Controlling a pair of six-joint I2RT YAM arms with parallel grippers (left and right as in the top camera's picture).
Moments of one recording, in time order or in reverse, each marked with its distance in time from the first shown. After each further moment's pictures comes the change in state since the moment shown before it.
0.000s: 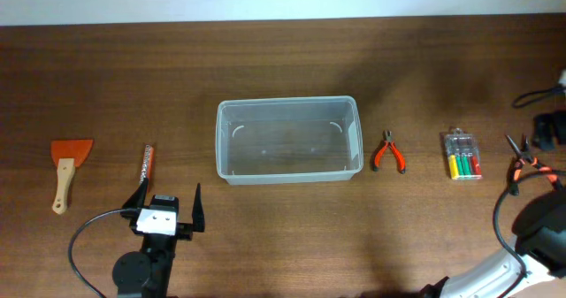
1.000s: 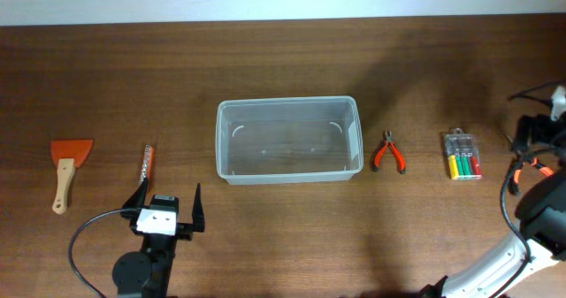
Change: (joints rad) left arm 0.000 0.000 0.000 0.000 0.000 0.000; right arm -0.011 0.130 -0.037 -0.032 -0.014 0.434
